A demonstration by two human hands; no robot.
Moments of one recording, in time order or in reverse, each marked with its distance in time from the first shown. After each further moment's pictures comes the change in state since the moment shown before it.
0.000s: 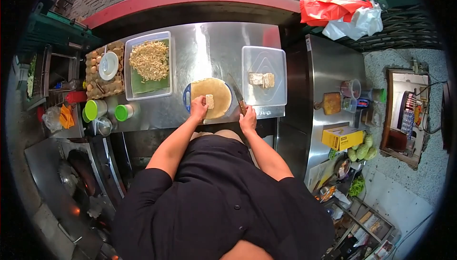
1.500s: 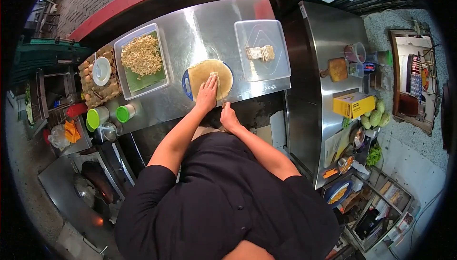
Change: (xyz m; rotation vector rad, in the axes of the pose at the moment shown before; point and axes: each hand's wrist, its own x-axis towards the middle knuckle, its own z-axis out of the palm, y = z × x) left_hand -0.021 0.024 0.002 0.745 -0.259 0.575; right_hand -0.094 -0.047 0.073 0.287 -0.238 -0.088
